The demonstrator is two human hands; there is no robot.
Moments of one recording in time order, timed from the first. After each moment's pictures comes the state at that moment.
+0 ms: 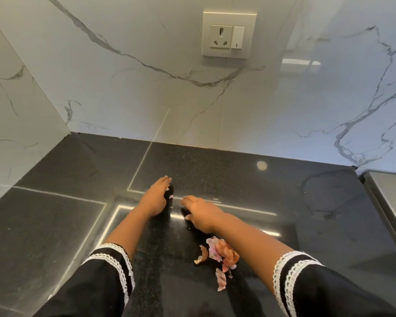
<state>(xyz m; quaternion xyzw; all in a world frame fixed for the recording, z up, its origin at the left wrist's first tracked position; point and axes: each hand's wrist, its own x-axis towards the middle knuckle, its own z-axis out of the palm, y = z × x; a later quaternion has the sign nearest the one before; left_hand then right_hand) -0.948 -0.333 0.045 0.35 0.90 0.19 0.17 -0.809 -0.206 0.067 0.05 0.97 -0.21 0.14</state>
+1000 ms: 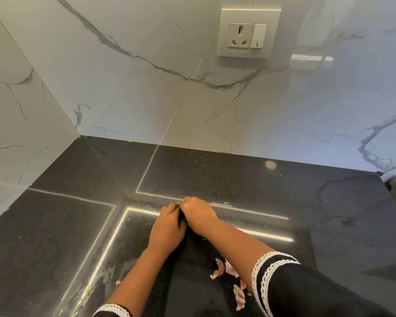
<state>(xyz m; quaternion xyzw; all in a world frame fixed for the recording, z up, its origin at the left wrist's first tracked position) -0.907 -0.361 0.009 0.38 0.88 0.27 0.01 -0.865 -0.238 0.056 0.04 0.99 -0.12 0.05</state>
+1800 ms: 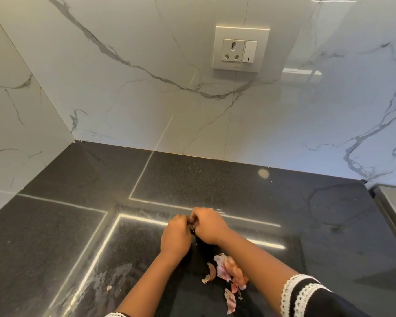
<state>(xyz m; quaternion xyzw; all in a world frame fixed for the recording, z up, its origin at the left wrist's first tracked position) -0.874 -0.326 0.020 0.27 0.92 0.27 0.11 -0.820 -0.212 0.060 0.19 0.93 -0.32 0.07</state>
